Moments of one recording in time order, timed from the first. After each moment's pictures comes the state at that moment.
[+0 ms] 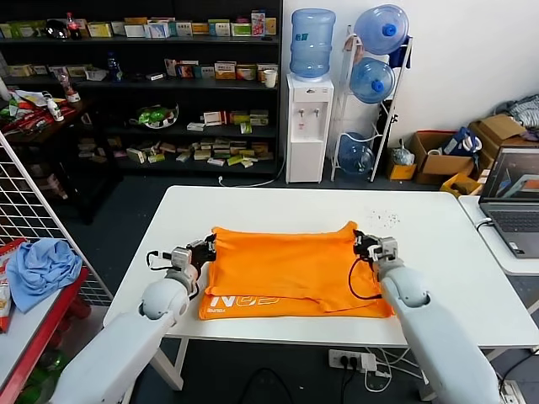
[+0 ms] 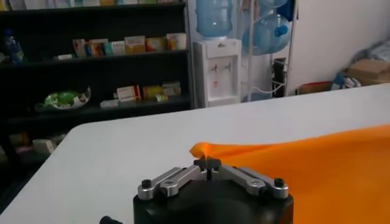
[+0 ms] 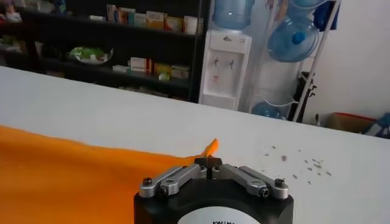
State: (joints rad) left arm 0.75 -1.00 0.10 -1.43 -0.64 0.18 -0.21; right arm -0.84 1.04 0.19 1.40 0.45 -0.31 0.05
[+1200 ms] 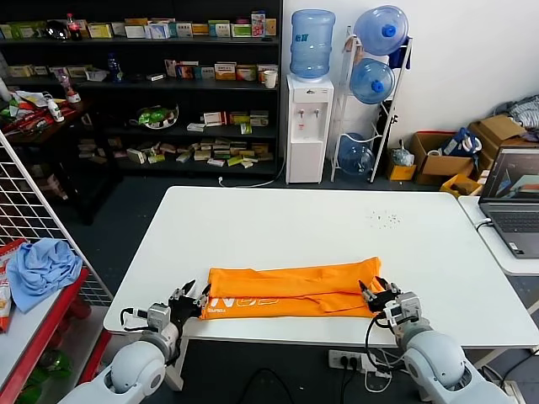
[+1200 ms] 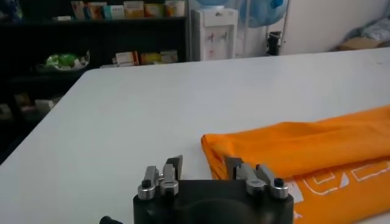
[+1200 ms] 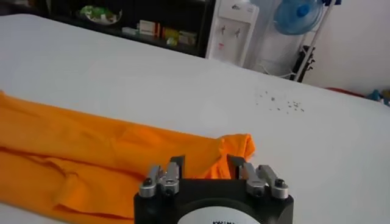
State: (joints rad) left arm 1.09 -0.86 0.02 -1.69 -0.71 0.17 -0.29; right arm -1.20 0.91 0.24 1.81 0.53 -0.45 0.21
